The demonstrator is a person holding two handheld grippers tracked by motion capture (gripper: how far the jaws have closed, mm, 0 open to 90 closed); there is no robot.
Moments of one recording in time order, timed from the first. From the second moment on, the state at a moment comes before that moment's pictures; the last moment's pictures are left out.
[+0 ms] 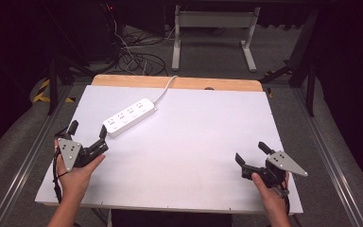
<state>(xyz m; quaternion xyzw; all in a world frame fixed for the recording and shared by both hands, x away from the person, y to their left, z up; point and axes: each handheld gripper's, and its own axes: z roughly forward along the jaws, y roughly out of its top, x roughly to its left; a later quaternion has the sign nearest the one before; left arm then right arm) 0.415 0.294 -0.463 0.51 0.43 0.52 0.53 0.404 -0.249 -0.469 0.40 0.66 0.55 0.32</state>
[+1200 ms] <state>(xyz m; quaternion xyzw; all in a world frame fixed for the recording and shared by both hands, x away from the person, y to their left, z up) 0.419 0.294 -0.470 0.54 0.43 0.52 0.51 0.405 -0.246 -0.468 0.40 0.67 0.54 0.32</state>
